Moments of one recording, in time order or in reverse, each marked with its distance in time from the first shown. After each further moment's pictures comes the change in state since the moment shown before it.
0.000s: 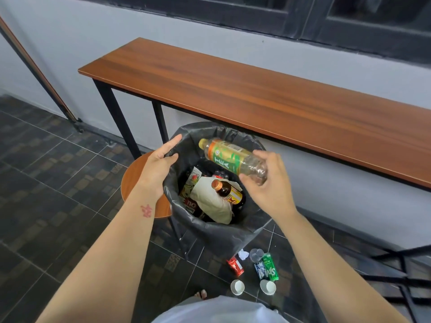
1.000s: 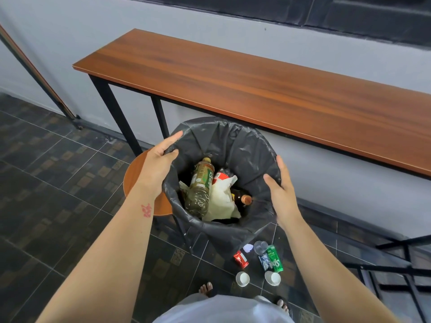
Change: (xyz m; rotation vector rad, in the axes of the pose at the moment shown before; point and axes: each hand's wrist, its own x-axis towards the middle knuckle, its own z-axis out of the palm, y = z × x) left_hand 0.007 0.001 -0.009 0.145 -0.016 0.070; right_hand -0.012 0.039 0.022 0.550 0.023 0.589
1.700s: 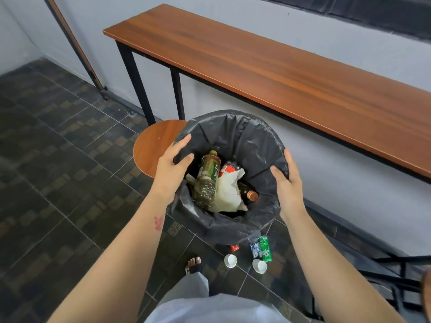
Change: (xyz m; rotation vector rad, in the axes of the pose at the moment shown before) left_hand -0.117 -0.027 0.051 -0.108 0.164 0.047; right_hand -0.025 0.007 -0.052 -0.008 -0.040 -0.019
